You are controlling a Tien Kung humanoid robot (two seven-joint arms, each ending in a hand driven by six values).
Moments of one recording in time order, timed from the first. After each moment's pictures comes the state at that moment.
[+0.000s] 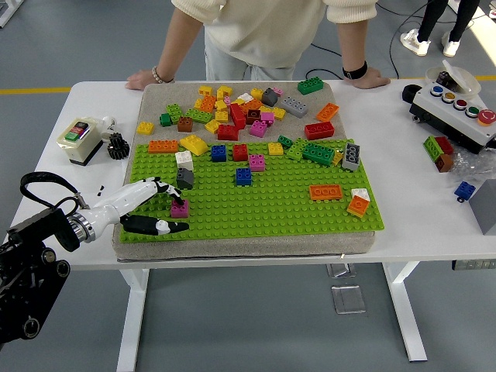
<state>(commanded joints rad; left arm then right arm) -0.33 0.18 -1.40 -1.11 2.27 -0.30 -0.40 0.12 -0.09 1.40 0.18 -0.55 -0.18 -0.02</state>
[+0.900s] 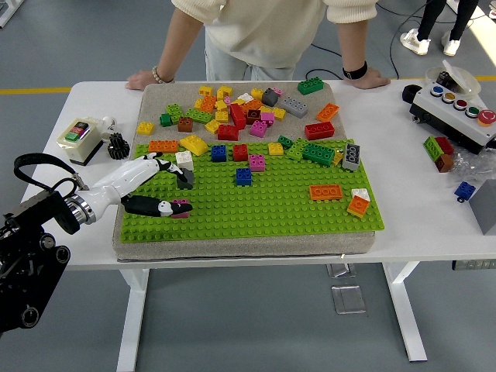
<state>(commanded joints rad) -0.37 0.19 -1.40 -1.17 2.25 -0.27 -0.39 0.12 -0.09 1.40 0.18 -0.54 -0.18 -0.02</state>
